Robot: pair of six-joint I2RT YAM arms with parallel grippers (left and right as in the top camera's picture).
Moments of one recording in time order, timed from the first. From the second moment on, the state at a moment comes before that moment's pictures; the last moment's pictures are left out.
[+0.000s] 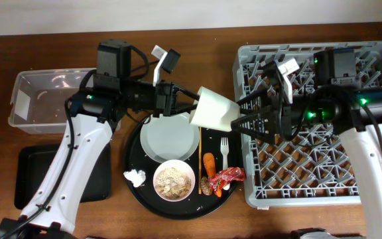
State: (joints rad) left arm -0.26 1.55 1.41 -0.51 1.39 -0.29; right arm 0.07 1.40 1.52 -1.23 -1.36 -0.35
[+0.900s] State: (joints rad) left arm -0.32 1.55 1.41 -0.41 1.32 -0.40; right arm 0.08 1.41 1.52 -1.23 -1.35 -0.34
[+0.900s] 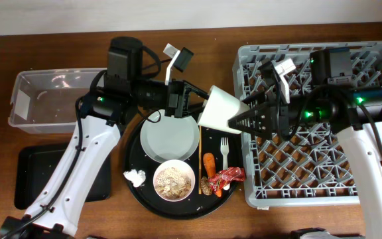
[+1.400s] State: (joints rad) left arm -0.14 1.55 1.41 -0.84 0.96 -0.11; right arm -0.06 1.41 1.53 -1.26 -0.94 -0.26
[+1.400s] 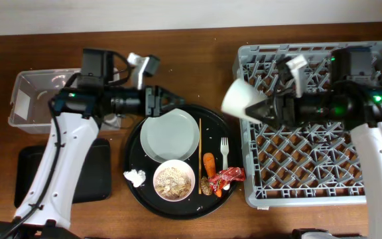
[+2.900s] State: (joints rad) left arm -0.15 1.55 1.41 -1.09 0.38 -0.04; right arm -0.57 1.67 1.61 -1.50 0.09 0.17
